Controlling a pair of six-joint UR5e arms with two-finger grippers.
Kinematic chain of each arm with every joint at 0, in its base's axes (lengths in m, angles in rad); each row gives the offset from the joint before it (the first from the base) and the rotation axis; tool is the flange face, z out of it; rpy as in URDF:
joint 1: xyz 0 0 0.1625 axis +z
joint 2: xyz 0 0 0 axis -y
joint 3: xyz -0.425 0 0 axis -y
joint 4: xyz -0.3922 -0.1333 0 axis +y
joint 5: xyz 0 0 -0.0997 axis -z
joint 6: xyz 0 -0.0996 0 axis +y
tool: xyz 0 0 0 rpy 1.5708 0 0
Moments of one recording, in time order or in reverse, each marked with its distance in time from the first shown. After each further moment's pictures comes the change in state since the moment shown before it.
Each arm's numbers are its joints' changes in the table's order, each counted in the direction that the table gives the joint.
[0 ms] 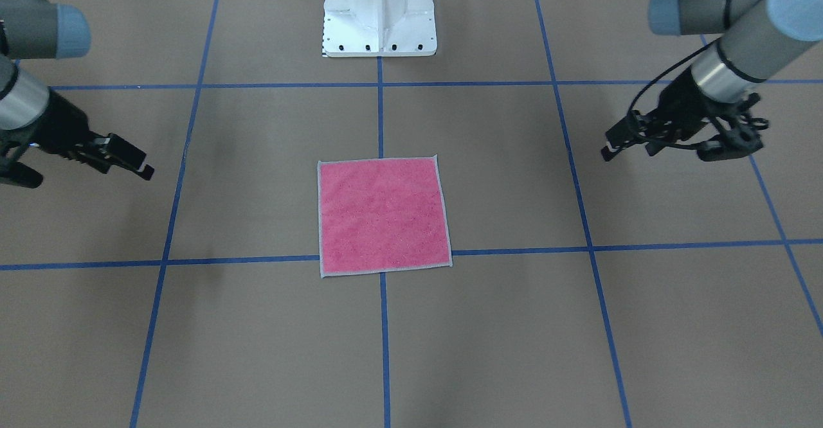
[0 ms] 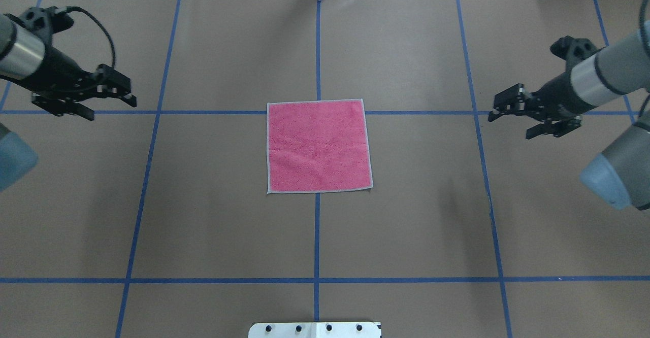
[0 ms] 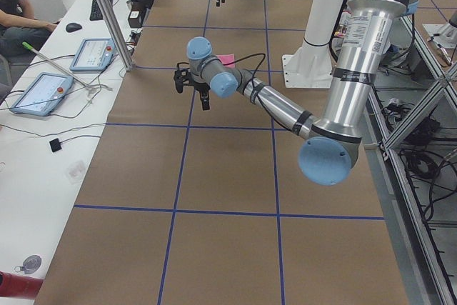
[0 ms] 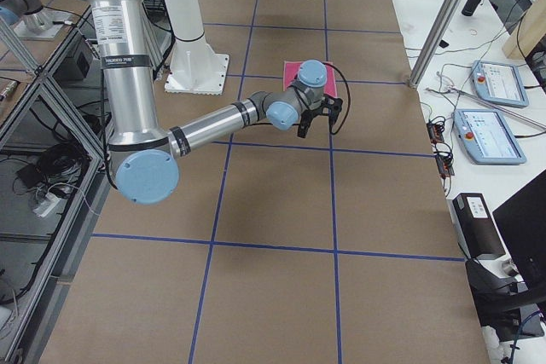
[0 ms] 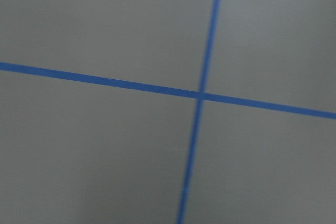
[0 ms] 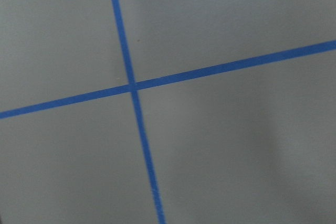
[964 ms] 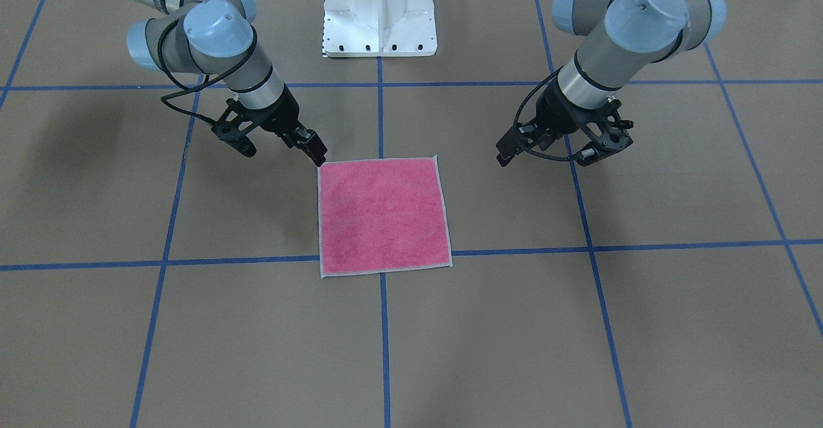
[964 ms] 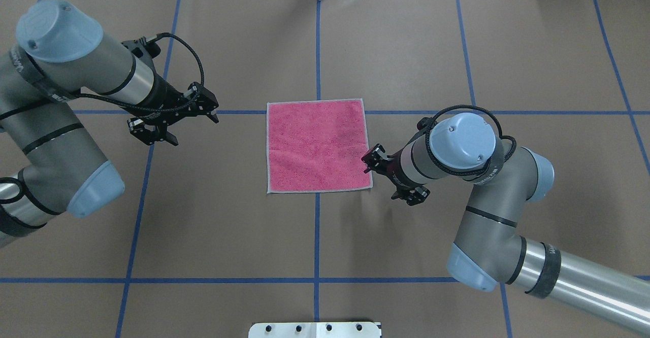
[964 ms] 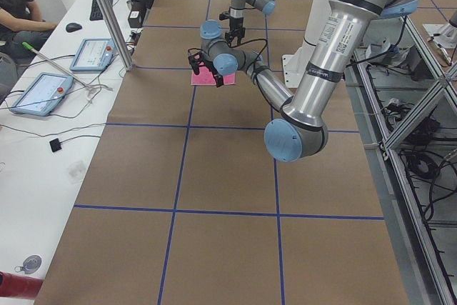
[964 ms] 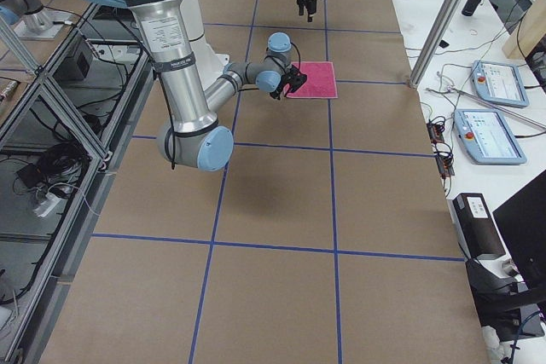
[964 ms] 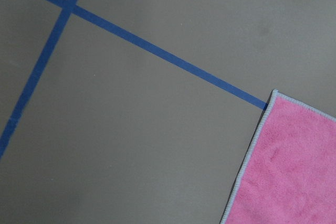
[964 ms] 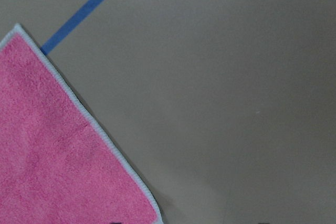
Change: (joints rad) left arm 0.175 -0.157 0.057 -0.001 0.094 0.367; right arm -0.420 0.247 -0.106 0.003 -0.374 -0.667
